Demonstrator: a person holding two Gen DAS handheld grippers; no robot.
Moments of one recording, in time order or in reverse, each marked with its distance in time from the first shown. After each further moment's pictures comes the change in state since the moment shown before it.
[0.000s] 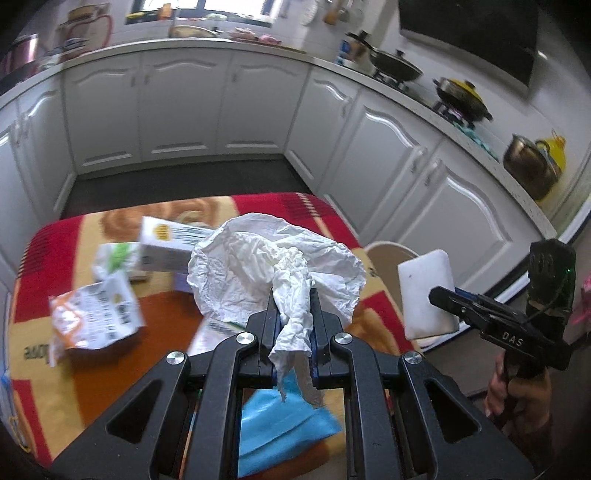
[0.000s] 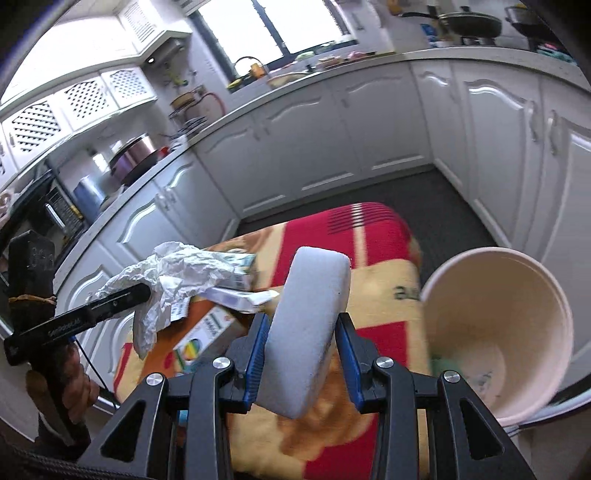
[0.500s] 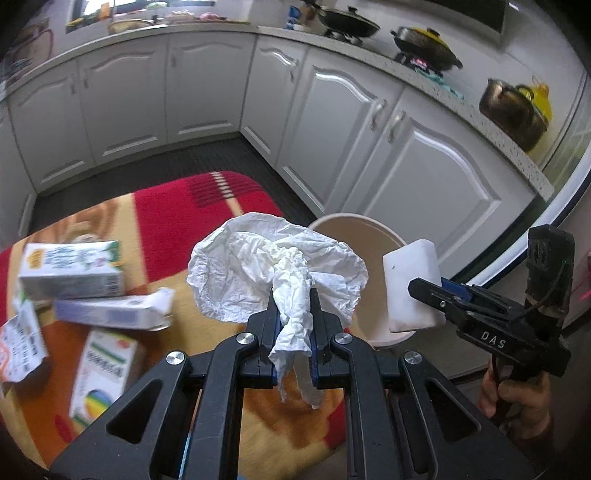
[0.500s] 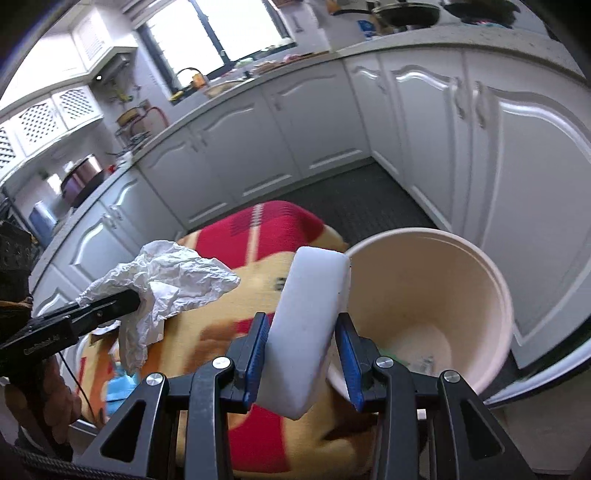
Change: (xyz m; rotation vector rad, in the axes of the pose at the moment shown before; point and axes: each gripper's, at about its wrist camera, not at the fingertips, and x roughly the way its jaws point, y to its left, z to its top) left arm 0.086 -0.101 0.004 0.130 0.108 -0.058; right arm -0.022 -0.088 -0.008 0.099 -0.009 -0.179
